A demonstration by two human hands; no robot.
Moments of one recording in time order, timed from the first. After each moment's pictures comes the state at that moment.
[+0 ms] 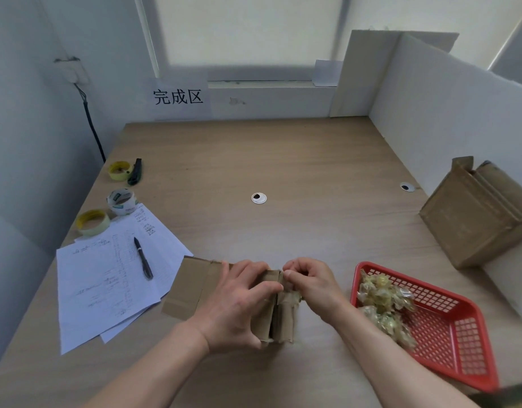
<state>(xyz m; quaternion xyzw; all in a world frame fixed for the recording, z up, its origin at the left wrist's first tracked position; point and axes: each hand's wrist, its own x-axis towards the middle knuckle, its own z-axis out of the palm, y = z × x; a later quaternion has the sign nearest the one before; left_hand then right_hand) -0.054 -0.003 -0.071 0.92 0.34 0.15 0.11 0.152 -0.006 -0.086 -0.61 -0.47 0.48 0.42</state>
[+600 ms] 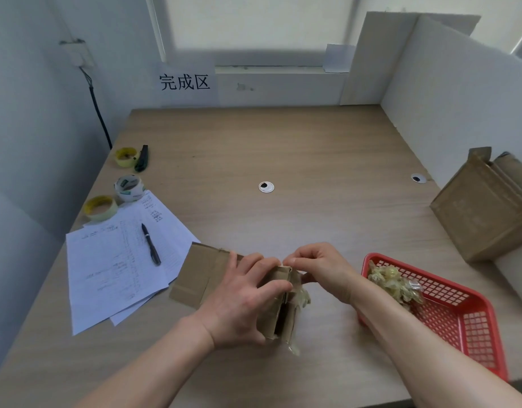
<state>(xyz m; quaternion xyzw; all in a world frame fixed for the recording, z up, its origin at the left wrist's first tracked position) -0.059 -0.011 -0.075 0.94 0.31 0.13 0.06 0.158 0.005 -0.062 -0.59 -0.50 0.55 0.31</state>
